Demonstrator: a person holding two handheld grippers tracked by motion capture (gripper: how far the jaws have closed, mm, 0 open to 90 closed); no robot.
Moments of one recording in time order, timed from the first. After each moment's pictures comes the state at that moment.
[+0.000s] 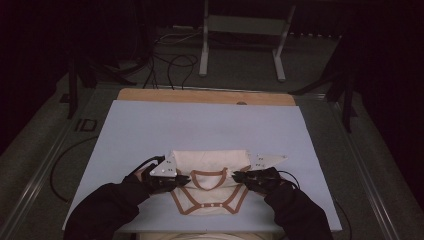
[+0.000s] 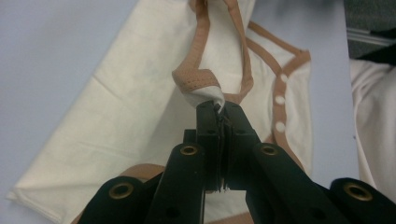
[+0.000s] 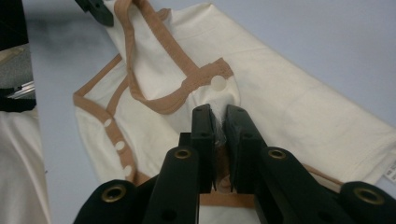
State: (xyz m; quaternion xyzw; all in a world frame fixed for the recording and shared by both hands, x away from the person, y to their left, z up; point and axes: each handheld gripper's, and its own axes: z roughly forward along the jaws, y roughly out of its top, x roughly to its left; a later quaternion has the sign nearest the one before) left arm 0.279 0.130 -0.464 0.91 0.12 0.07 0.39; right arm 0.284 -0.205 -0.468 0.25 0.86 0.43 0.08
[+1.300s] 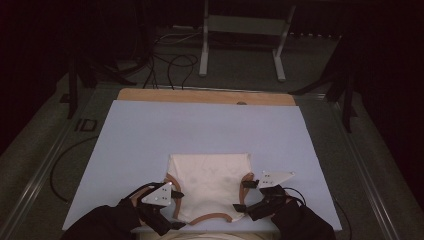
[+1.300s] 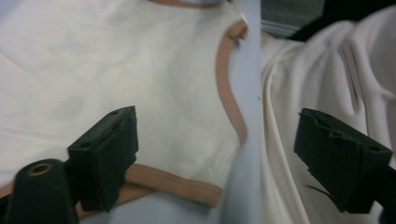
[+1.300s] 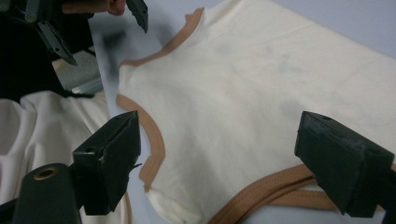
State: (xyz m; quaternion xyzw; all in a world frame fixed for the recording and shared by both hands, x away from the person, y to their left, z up) left arm 0.232 0.141 -0.484 0.90 0.09 0.00 0.42; right arm 0.247 -0.218 -0.482 0.24 0.85 0.47 0.01
